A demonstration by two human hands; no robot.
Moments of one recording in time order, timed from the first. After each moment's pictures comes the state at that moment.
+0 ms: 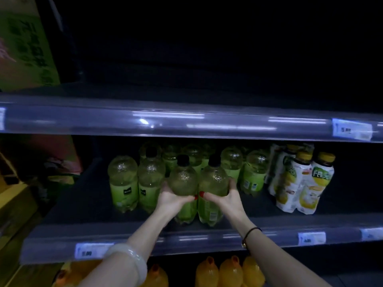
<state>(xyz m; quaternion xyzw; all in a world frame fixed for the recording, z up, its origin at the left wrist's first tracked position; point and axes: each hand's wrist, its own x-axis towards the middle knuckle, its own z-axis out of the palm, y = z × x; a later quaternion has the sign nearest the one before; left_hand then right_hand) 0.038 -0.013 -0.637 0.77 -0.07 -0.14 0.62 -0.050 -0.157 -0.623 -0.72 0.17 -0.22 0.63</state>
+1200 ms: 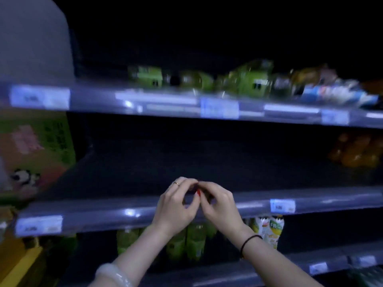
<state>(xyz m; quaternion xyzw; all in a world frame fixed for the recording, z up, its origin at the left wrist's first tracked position) -0.050 0.030 -0.345 0.73 -0.43 0.27 0.46 -0.117 -0.098 -0.338 -0.88 -0.02 -0.38 0.27</state>
